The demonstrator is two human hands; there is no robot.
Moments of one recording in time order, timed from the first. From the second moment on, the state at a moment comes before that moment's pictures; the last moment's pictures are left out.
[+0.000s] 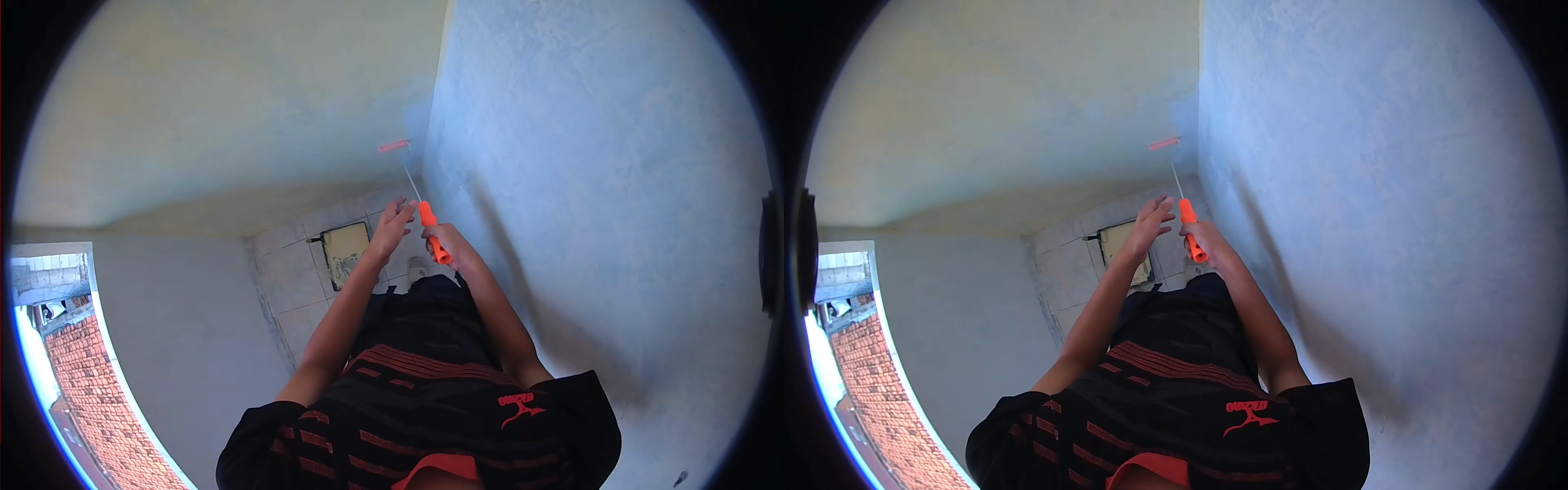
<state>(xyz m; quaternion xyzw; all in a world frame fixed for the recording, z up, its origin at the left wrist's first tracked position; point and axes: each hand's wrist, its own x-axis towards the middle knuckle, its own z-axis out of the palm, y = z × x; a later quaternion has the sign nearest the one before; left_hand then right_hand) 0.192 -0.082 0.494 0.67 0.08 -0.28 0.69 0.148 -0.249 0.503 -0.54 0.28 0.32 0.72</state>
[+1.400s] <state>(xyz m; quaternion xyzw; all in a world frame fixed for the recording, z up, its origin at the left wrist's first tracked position) 0.217 -0.062 0.355 0.57 0.19 -0.37 0.71 0.235 -0.214 0.314 -0.53 0.34 0.31 0.71</state>
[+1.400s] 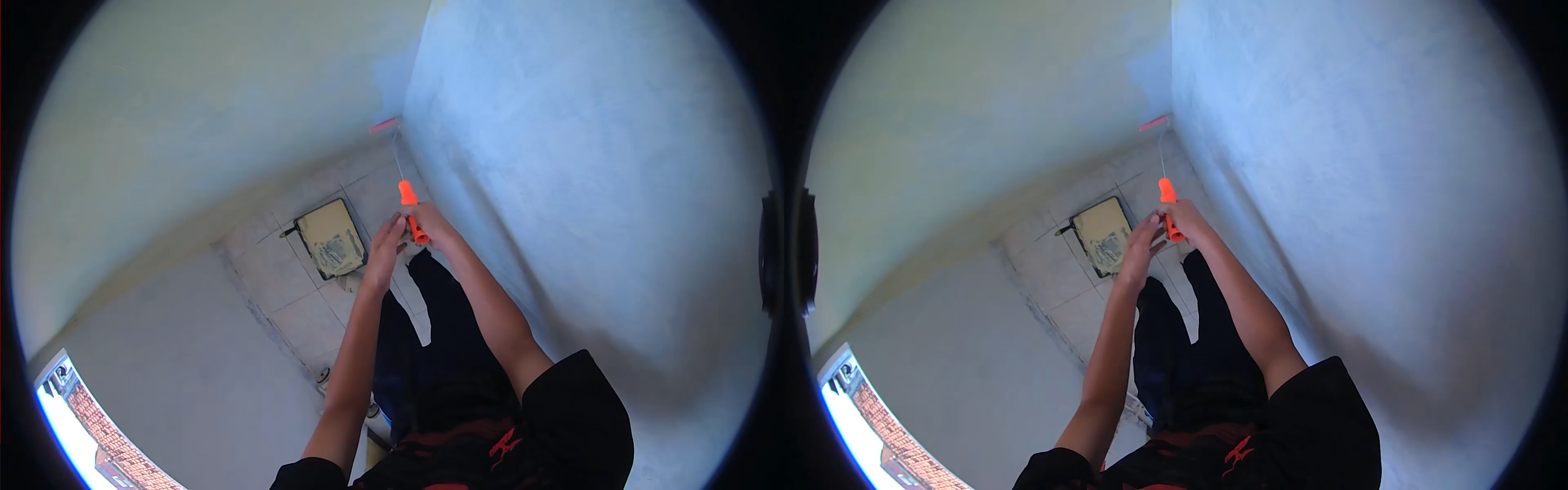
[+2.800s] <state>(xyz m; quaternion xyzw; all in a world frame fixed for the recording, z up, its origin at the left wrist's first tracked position) 0.214 -0.123 0.254 0.51 0.13 -0.39 0.76 0.177 -0.256 0.329 -0.52 0.37 0.35 0.69</state>
